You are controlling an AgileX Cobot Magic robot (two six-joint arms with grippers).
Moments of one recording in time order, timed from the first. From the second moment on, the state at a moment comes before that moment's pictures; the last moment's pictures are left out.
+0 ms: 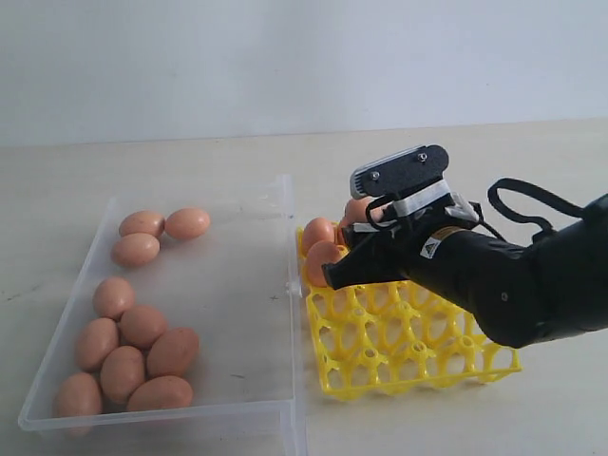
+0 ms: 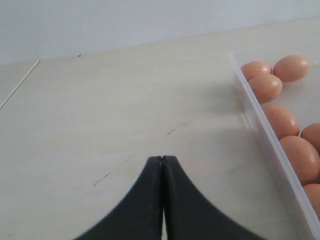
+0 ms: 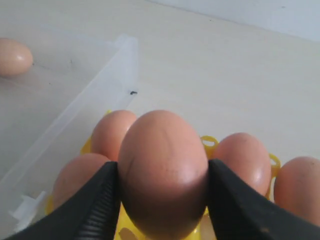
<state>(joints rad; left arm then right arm) 0.04 0.01 0.00 0.10 0.39 0.03 0.62 1.81 -0.66 0.39 -0.55 -0.30</state>
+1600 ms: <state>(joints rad) 0.04 0.01 0.00 0.10 0.39 0.03 0.90 2.02 -1.47 0.22 0.51 -0.26</state>
